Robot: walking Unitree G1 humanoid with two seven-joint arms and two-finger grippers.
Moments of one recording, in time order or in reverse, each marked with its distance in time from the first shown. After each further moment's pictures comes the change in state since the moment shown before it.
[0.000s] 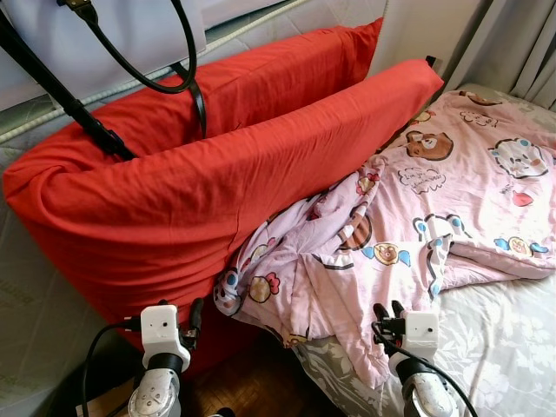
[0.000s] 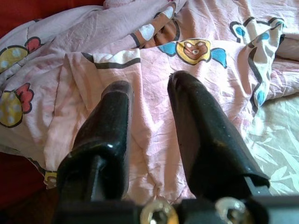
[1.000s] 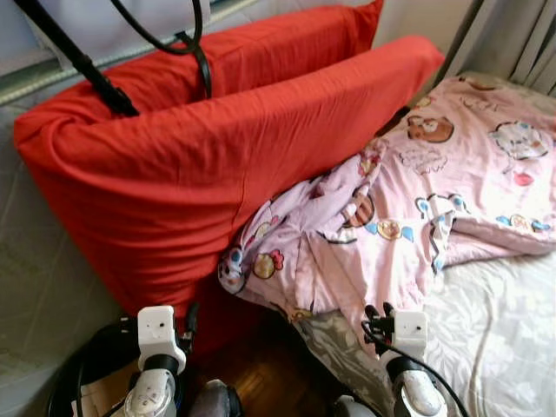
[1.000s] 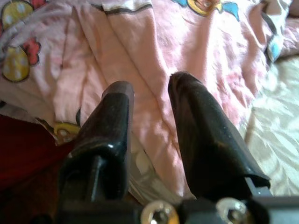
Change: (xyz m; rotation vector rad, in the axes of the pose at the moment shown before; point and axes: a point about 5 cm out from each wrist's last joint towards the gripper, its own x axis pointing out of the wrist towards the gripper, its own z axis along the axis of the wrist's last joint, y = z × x) left arm -0.003 0.009 -0.006 0.019 0.057 0.020; right arm 0.005 0.012 -0.003 0.001 0.032 -0.003
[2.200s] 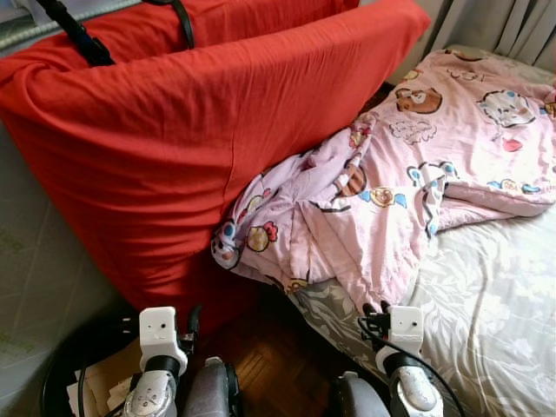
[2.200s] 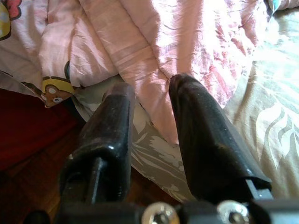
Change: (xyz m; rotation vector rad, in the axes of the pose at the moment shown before) left arm 0.001 -0.003 0.002 -0.003 0.002 -0.030; right arm 0.004 0.004 0.001 -0.001 0.017 -0.006
